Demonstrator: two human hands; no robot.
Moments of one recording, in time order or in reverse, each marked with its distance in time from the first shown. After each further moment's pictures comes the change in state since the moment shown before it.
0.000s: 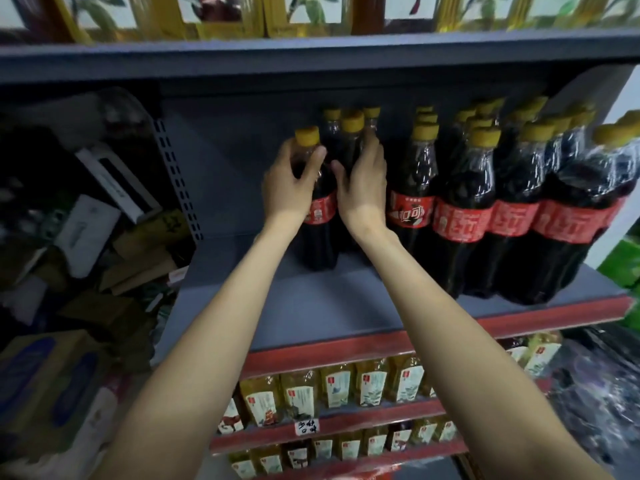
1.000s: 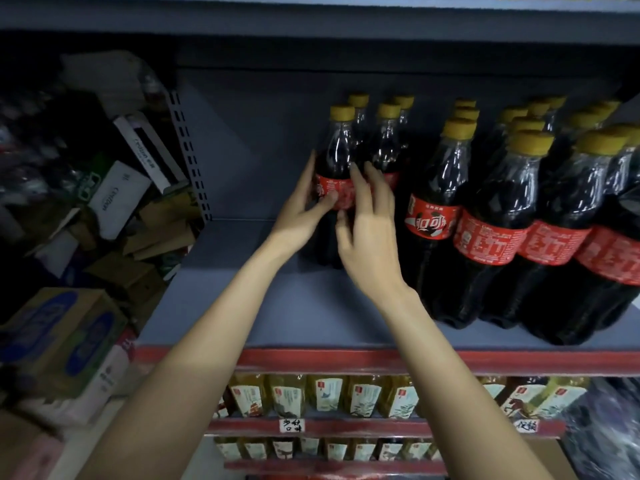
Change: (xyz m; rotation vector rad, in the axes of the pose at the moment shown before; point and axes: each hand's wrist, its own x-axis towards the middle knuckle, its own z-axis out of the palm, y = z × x) left_hand -0.028 -0.035 0.009 -0.306 -0.327 -0.220; right_hand -0.048 0.031 -0.004 0.015 -0.153 -0.249
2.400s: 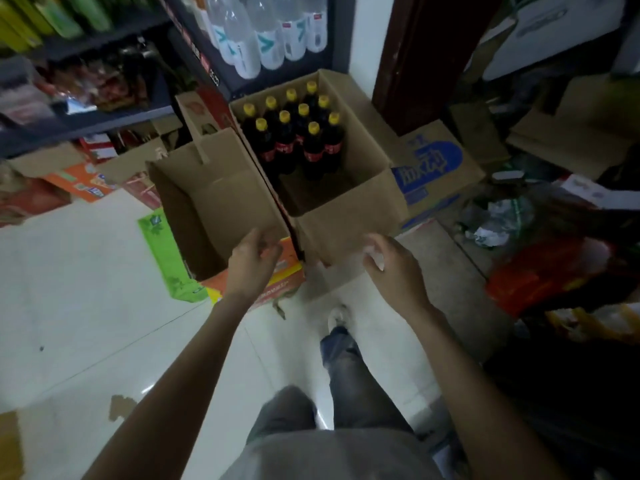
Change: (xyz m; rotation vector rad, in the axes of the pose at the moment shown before) left_hand -0.546 -0.197 -0.693 0.652 1.138 -1.033; right_hand -0.259 -0.430 0.661 0.384 -1.344 -0.211
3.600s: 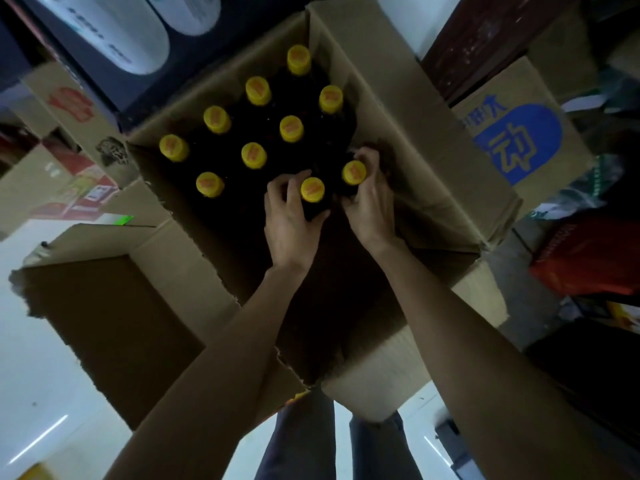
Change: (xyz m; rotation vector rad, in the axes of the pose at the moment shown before) left_hand 0.367 -0.044 0.160 0.251 -0.038 0.139; right_hand 0.412 0.077 0.162 0.072 0.162 0.186
